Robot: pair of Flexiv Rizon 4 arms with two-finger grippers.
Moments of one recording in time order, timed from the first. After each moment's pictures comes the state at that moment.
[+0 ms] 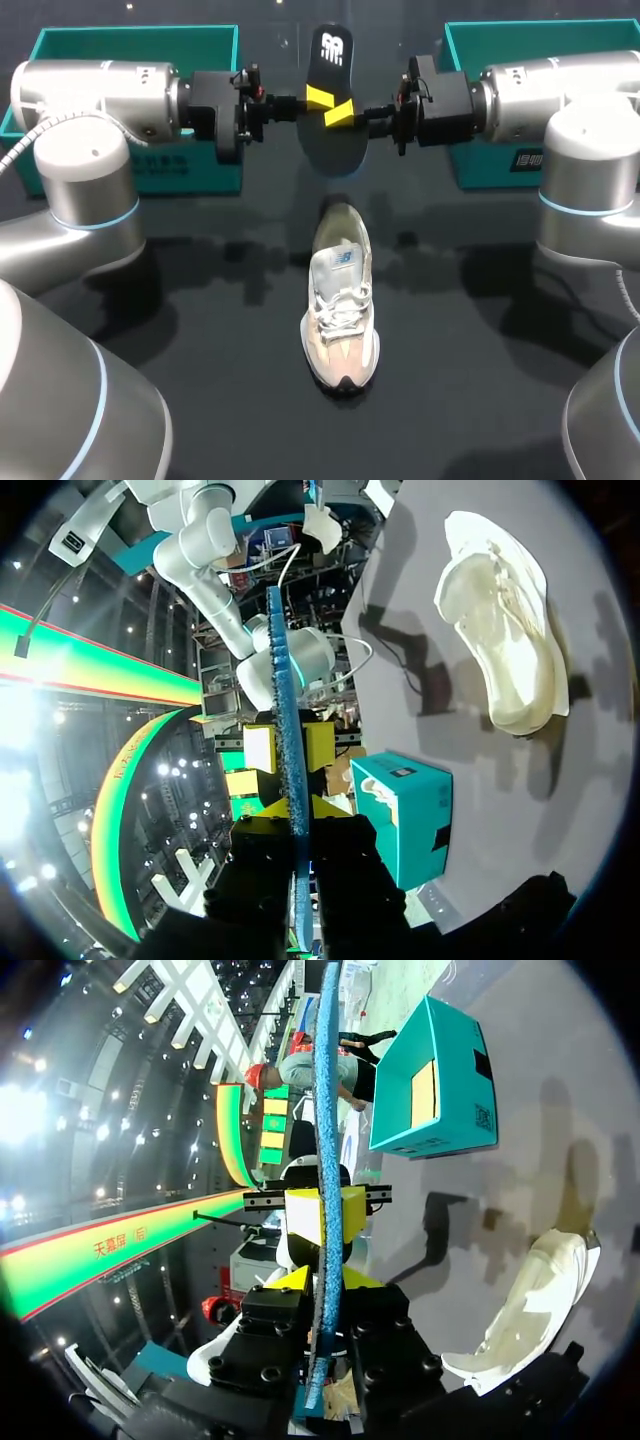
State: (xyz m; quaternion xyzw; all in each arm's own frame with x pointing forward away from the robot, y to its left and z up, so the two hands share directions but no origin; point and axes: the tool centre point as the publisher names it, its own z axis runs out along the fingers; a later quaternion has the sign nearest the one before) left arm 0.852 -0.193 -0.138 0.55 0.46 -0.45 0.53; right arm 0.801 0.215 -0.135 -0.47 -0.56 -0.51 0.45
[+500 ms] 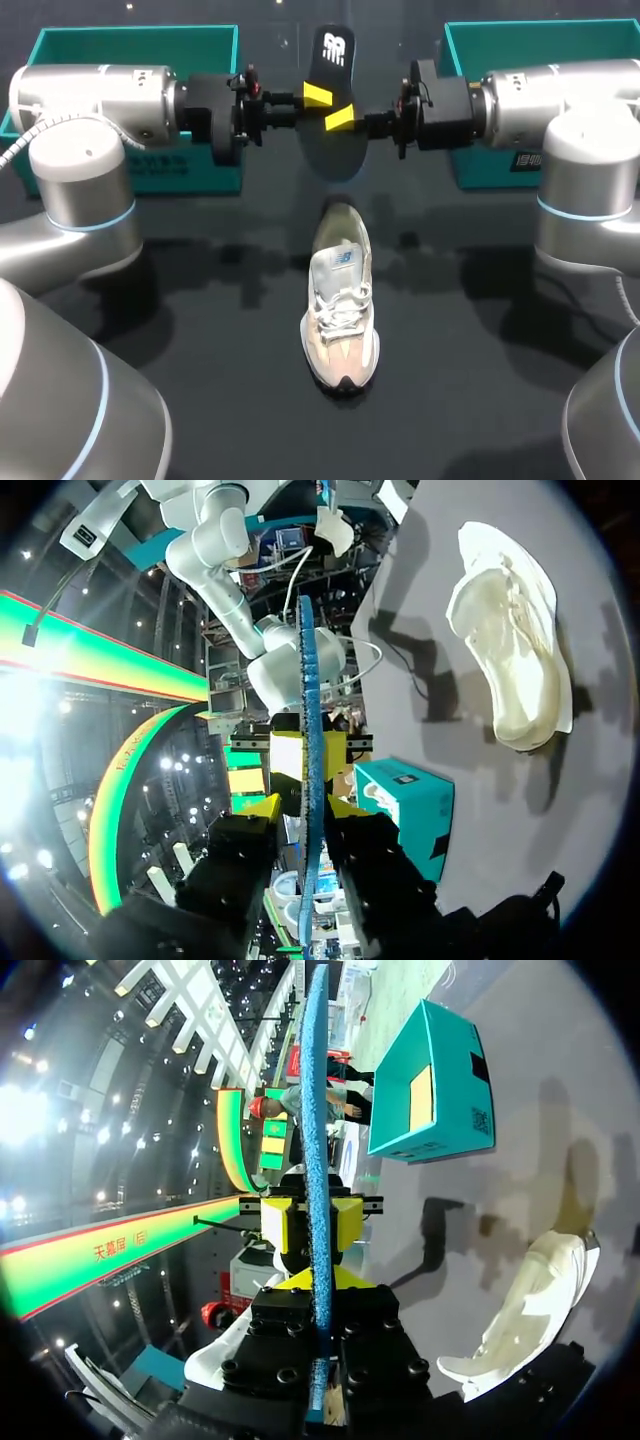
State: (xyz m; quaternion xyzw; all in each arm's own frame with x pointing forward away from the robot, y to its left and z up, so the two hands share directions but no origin) left arm 0.846 -0.187 -0.134 0.53 0.47 -0.47 0.52; right arm 0.803 0.213 -0.141 -0.48 -0.55 -0.52 0.45
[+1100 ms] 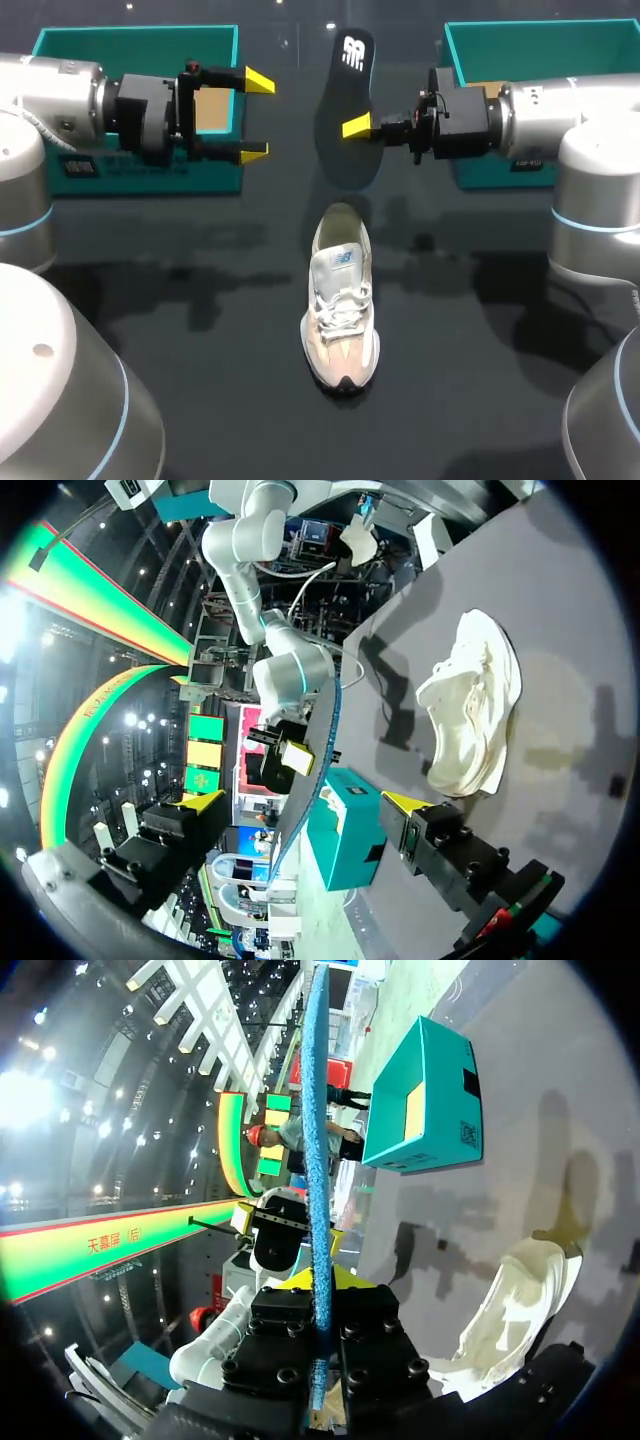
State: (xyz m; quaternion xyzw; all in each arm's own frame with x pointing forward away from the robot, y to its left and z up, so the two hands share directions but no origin) left arm 0.817 -0.112 -0.133 0.49 0.58 -0.48 0.44; right arm 0.802 0.193 -0.153 -0.48 -0.56 -0.53 0.42
